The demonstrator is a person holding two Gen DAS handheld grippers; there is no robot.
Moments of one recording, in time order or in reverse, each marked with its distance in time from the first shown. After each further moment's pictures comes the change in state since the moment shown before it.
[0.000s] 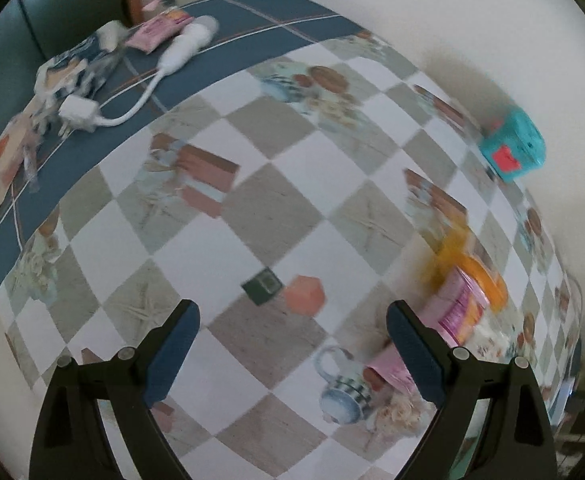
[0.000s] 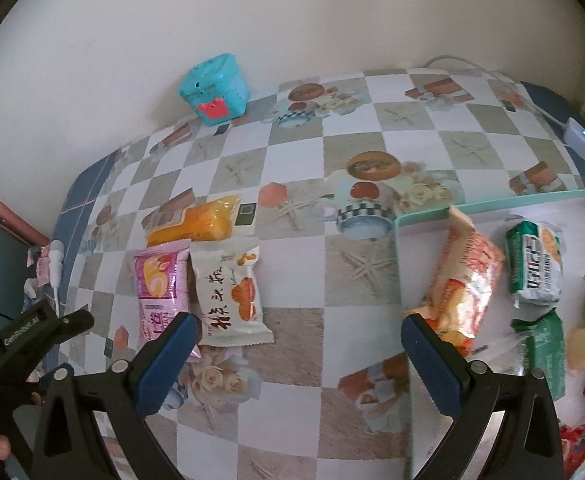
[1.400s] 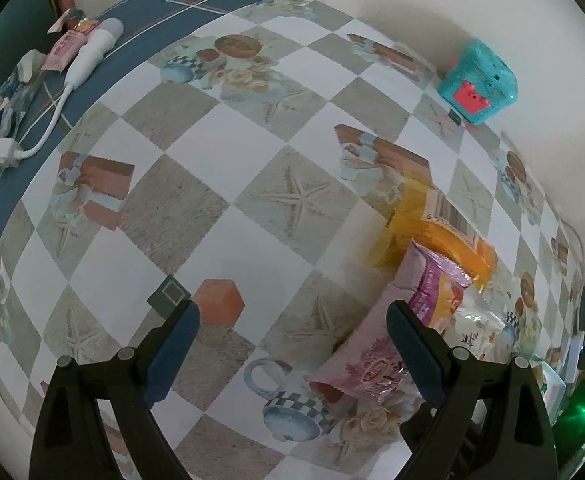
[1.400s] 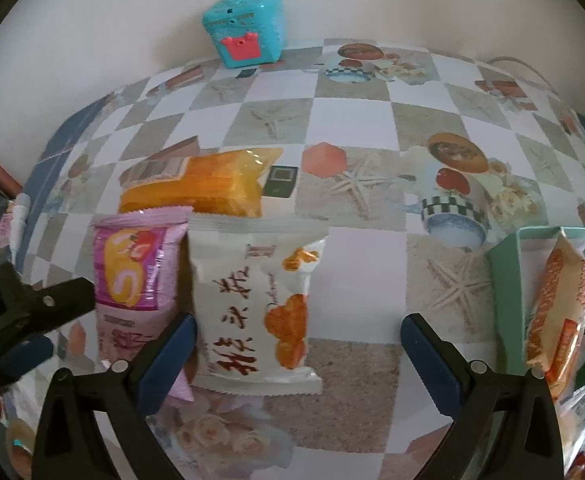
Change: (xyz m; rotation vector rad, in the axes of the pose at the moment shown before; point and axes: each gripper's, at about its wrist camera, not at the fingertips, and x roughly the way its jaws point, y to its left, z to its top) left arm 0.036 -0.062 -0.003 0.195 0.078 -0.059; right arm 0.081 0.043 0.000 -0.144 0.059 -0.095
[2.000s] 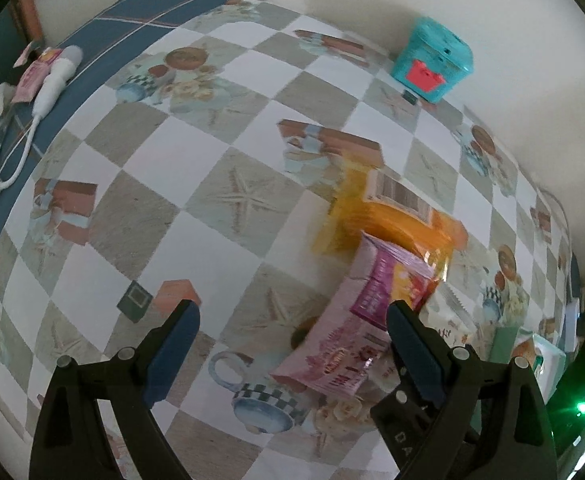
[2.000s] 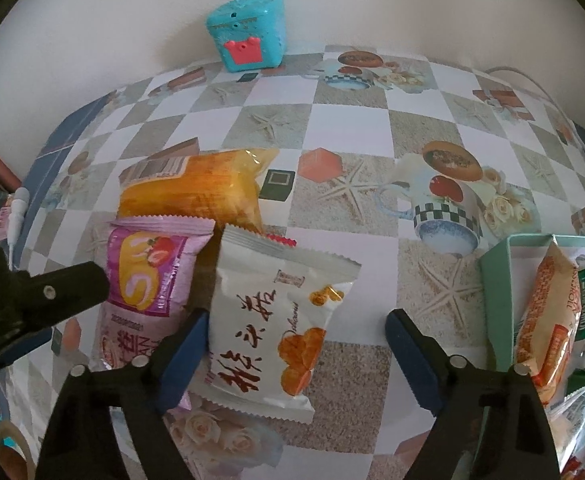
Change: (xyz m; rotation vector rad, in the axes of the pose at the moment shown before) left arm 0.000 -0.028 -0.008 0.119 0.005 -0.046; right arm -0.006 -0.002 -0.005 -0.021 -0.028 -0.002
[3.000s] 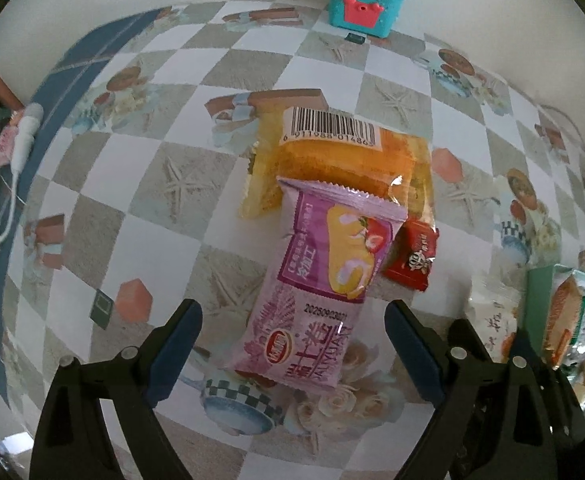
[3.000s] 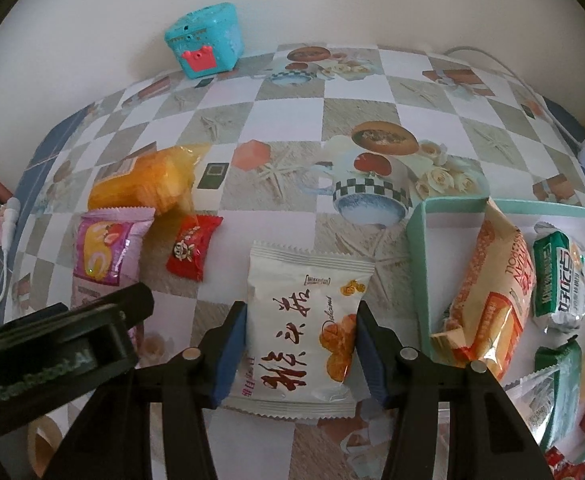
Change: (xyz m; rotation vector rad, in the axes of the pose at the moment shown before) left arm 0.027 -0.053 -0.020 0.229 0.020 0.134; right arm -0.016 -0.043 -0.015 0.056 0.008 -0.027
